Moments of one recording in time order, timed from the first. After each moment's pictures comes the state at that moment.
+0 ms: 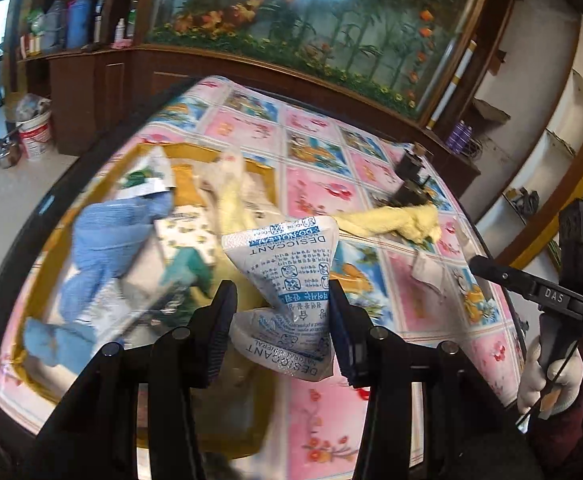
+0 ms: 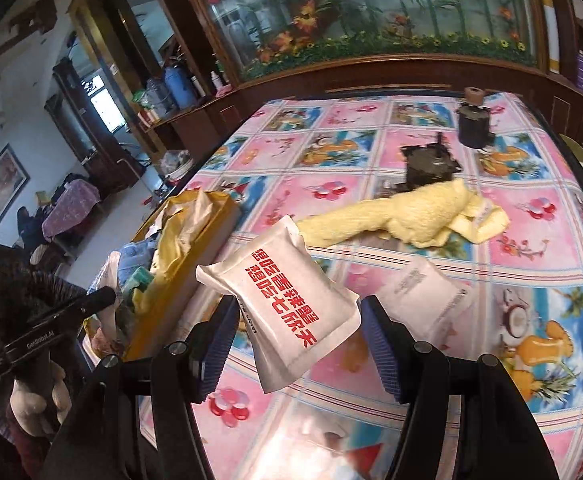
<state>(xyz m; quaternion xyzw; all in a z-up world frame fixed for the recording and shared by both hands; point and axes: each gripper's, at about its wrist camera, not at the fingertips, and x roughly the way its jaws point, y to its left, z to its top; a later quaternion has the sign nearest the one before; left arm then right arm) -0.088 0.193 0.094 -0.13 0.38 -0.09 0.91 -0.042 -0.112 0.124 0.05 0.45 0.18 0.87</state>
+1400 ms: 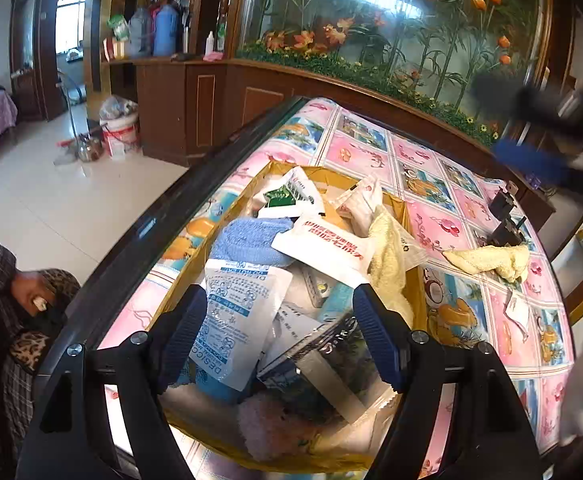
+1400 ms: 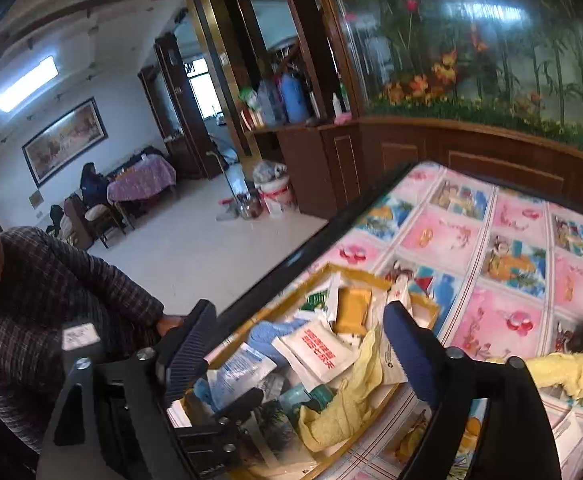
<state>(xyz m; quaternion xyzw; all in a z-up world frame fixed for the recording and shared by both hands) -0.086 0.244 0.080 -0.11 0.36 0.05 0.92 -0.020 0.094 0.196 0.00 0.35 0.33 0.88</state>
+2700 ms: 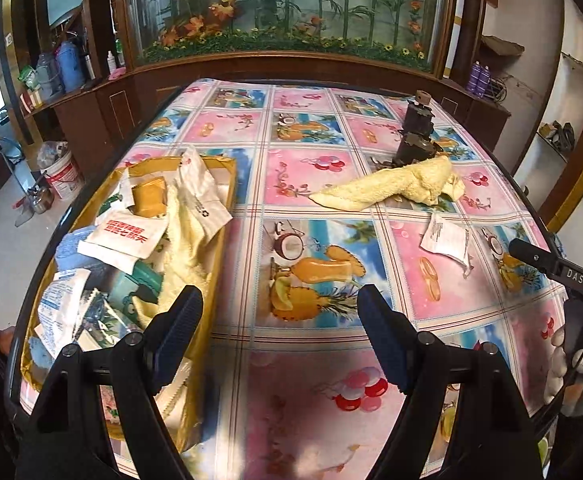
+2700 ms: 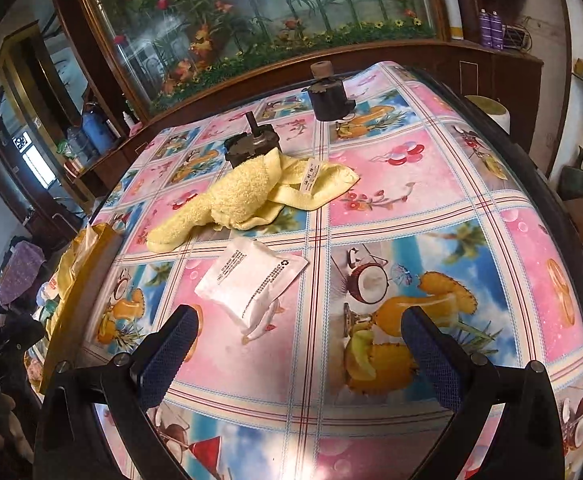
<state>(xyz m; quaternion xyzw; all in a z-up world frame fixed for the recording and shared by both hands) -0.074 0.083 0.090 0.01 0.41 -0.06 0.91 -0.053 -0.247 0.075 0.11 0.44 0.03 0.89</state>
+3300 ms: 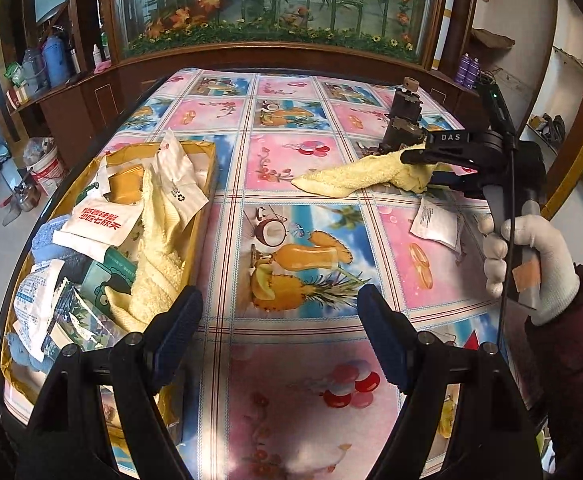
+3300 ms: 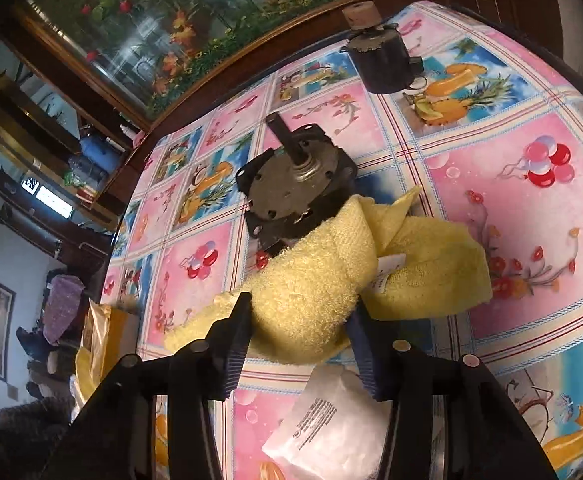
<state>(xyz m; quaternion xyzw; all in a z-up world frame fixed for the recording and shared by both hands) -0.076 0.080 0.078 0.00 0.42 -0.08 0.90 0.082 -0.208 0.039 0.21 0.49 0.06 0.84</state>
